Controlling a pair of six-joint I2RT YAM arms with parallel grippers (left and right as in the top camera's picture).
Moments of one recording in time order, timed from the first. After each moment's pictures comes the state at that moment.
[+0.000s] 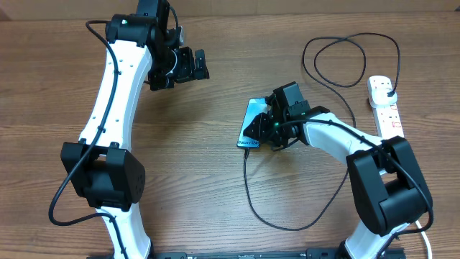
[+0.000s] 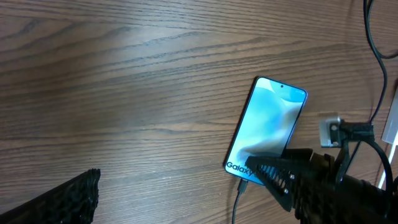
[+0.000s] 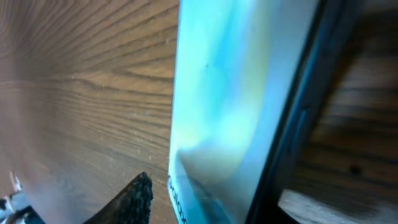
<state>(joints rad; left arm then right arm) -0.16 2.05 2.06 -1.33 0.32 -0.29 0.38 1.87 1.04 -0.34 -0.49 0.63</state>
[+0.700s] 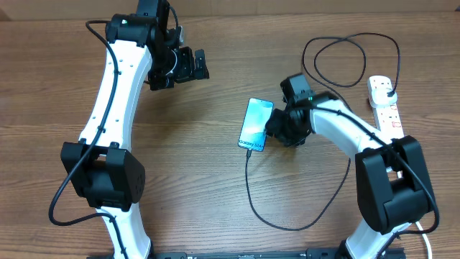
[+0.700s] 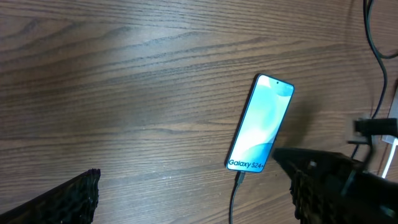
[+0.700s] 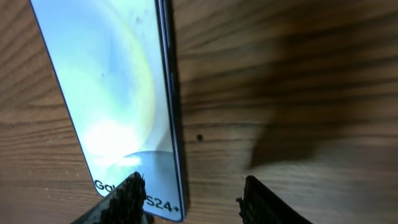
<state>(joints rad) -0.16 2.05 2.06 -1.33 0.32 -0.29 0.33 1.87 1.20 -0.71 -0.25 0.65</state>
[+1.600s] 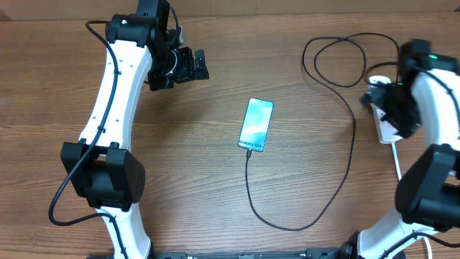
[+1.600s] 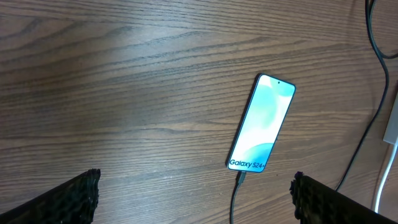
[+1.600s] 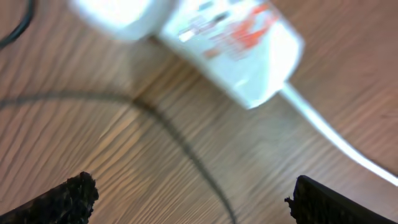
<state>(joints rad) -0.16 2.05 2.06 -1.33 0.31 -0.29 -0.28 1.87 1.57 -1.23 0.09 0.59</state>
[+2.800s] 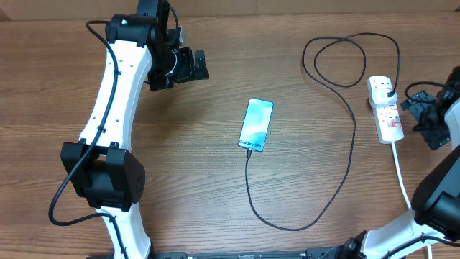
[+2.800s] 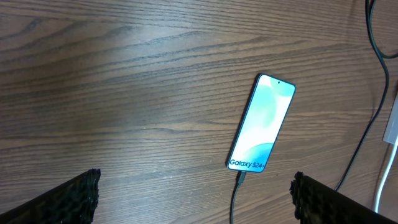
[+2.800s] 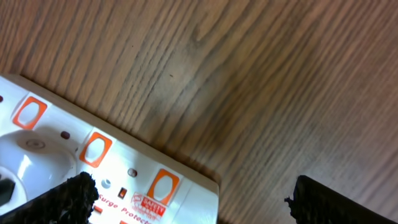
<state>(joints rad) -0.16 2.05 2.06 -1.33 0.31 -0.29 -0.54 1.87 1.35 -0.74 0.07 0.51</state>
